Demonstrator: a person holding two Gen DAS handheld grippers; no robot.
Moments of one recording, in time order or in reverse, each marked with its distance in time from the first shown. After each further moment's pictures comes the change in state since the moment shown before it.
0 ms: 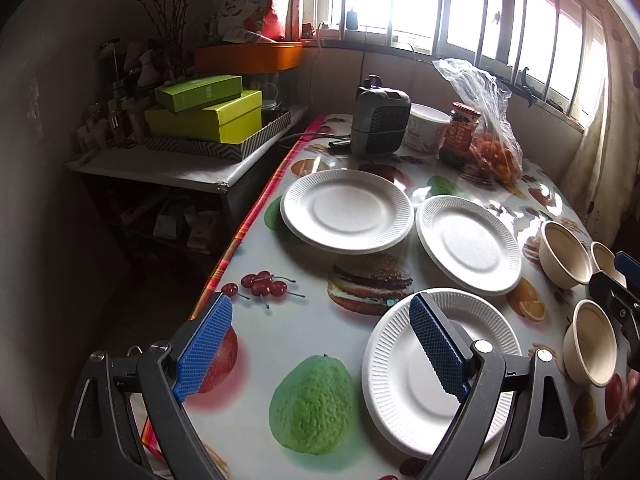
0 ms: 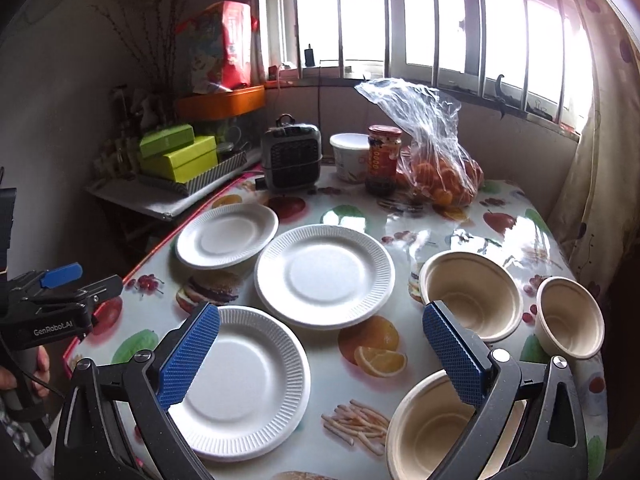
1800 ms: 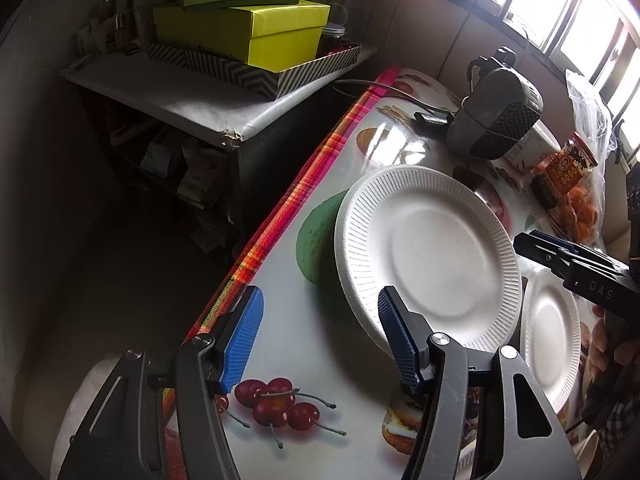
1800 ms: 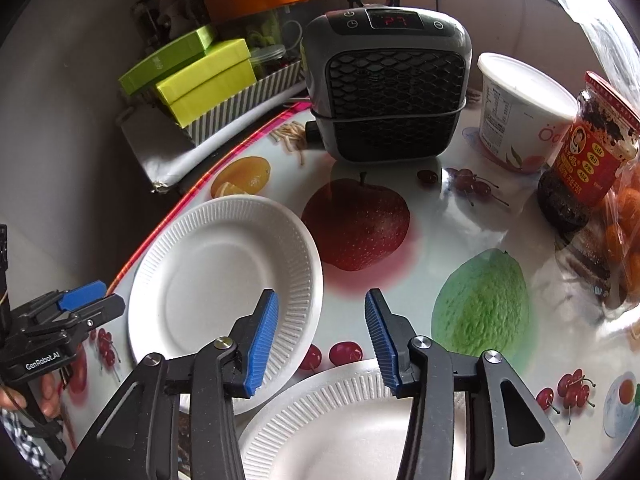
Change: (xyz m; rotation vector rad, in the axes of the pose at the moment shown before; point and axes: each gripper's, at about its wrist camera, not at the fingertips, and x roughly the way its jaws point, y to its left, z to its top) left arm 0.162 0.058 0.062 -0.264 0.249 0.007; right arm 0.289 0.028 0.109 -0.146 0.401 0.338
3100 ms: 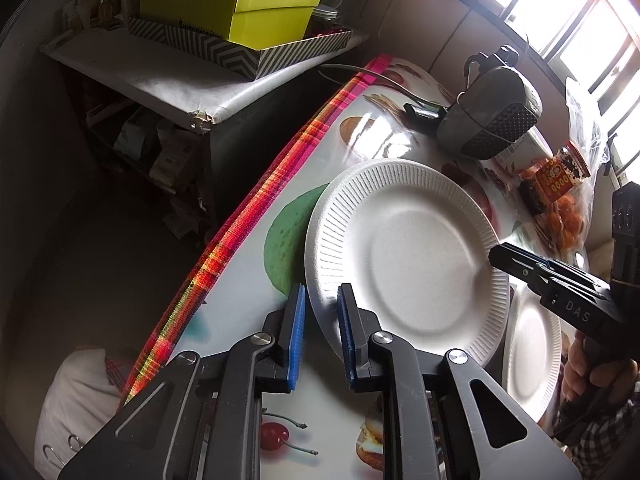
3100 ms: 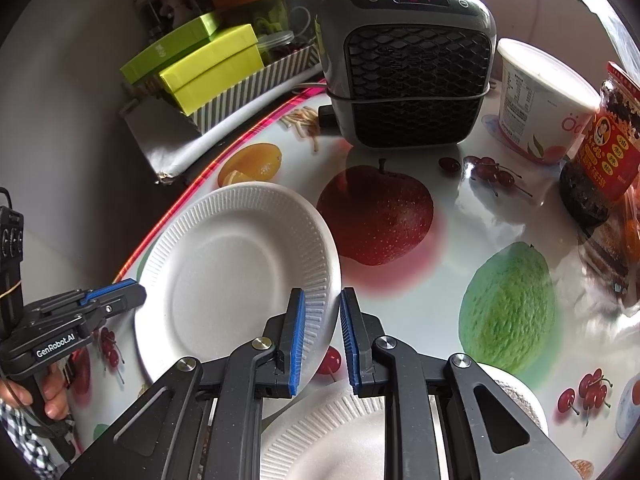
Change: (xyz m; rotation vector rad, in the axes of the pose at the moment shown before) left arm 0.020 -0.003 0.009 -0.049 0.057 -0.104; right arm 0.012 0.006 -0.001 -0.003 0.026 0.025
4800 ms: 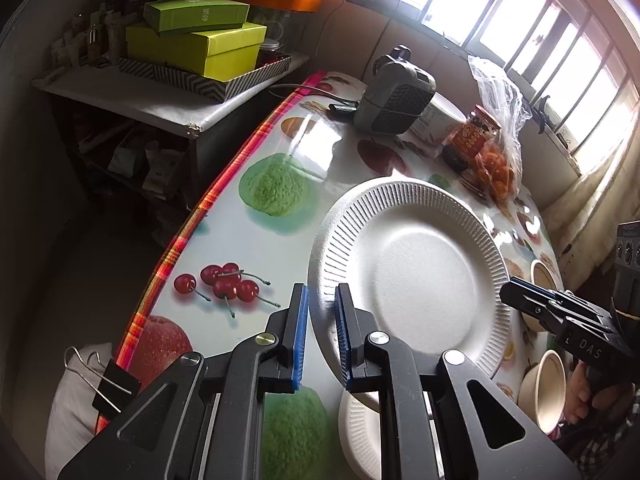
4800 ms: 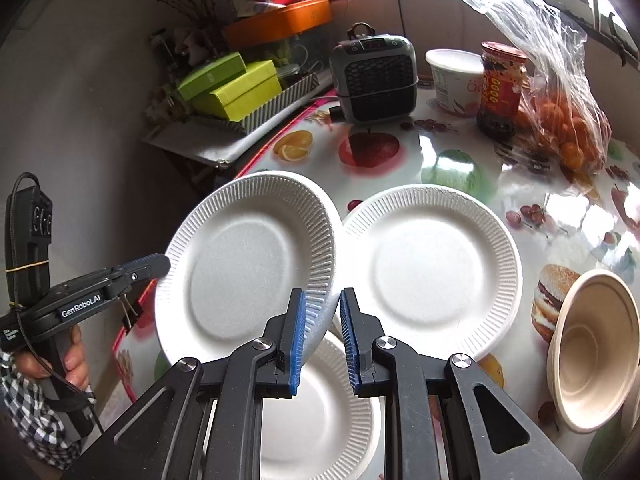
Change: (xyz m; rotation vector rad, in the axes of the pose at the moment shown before) left arm -0.101 -0.023 -0.083 0.145 -0.071 -0.093; right arm -0.134 0.047 -0.131 0.121 -0.118 0.001
